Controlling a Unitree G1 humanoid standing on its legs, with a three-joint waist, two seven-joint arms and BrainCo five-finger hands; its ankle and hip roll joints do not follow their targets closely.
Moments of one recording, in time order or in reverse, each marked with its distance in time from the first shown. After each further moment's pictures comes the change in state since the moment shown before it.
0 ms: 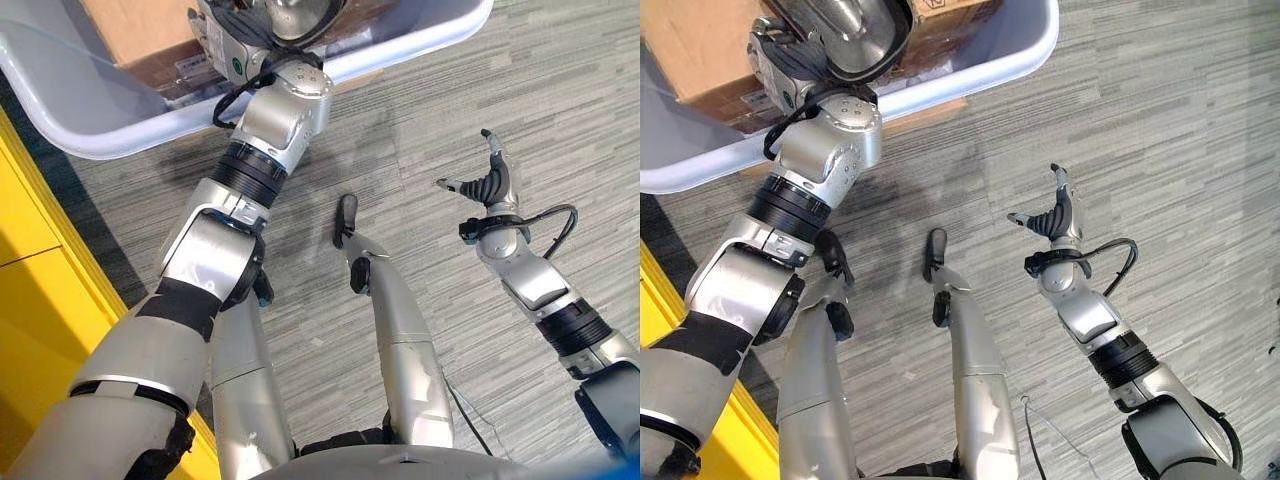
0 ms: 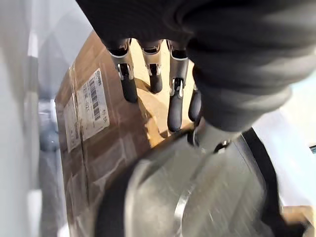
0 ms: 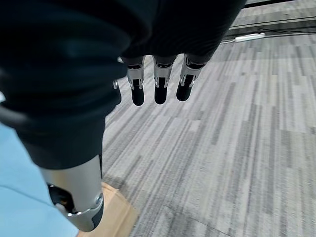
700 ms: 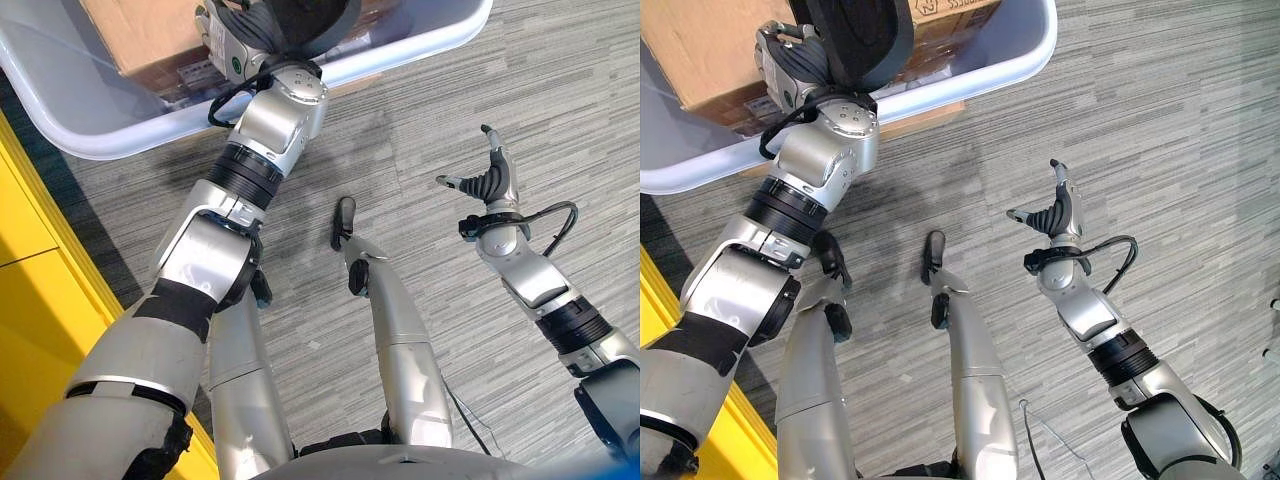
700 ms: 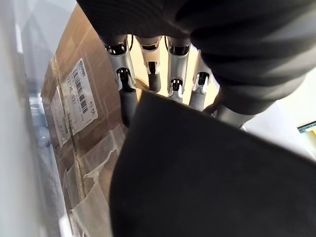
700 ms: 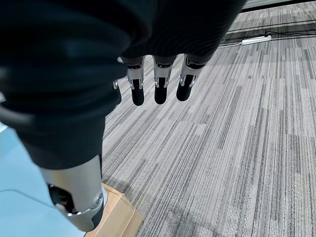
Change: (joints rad) left arm 0.018 0.014 -0.025 0.000 0.038 -0.019 -0.084; right arm 0.003 0.000 0.001 -0.001 -0.004 -0.003 0.000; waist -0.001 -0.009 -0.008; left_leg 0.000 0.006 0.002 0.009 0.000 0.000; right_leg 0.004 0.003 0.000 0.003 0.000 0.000
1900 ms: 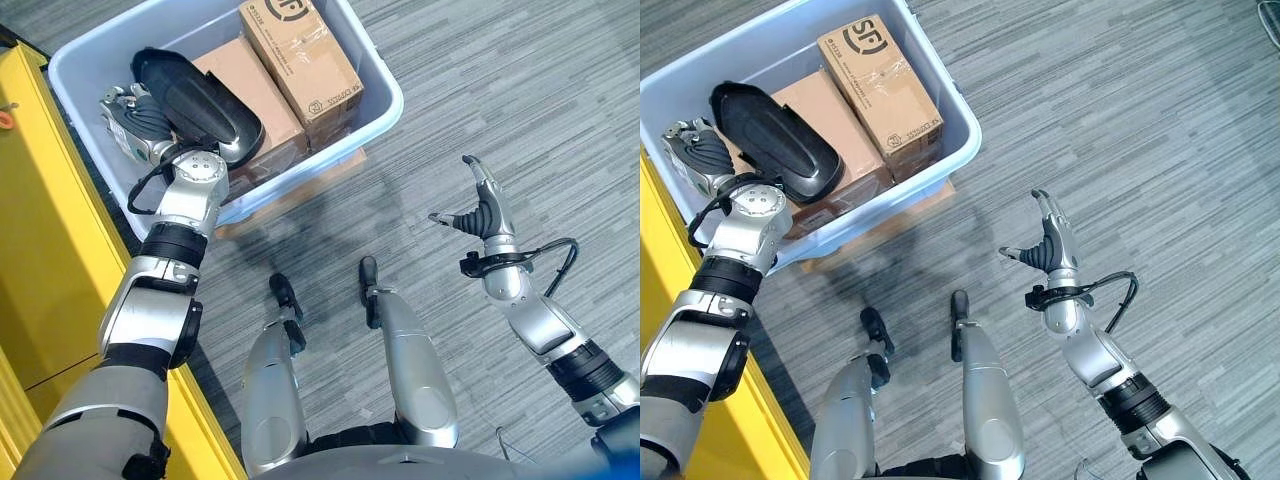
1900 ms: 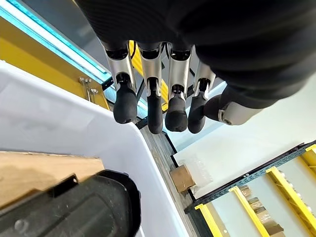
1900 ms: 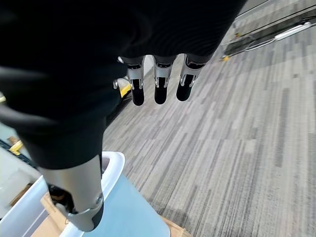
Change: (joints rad) left arm 0.394 0.208 0.245 0.057 0.115 -0.397 -0.120; right arm 0.221 -0.035 -0.010 -0.123 -0.241 -0.137 0.093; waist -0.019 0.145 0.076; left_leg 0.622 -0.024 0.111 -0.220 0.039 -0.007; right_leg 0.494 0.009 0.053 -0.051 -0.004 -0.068
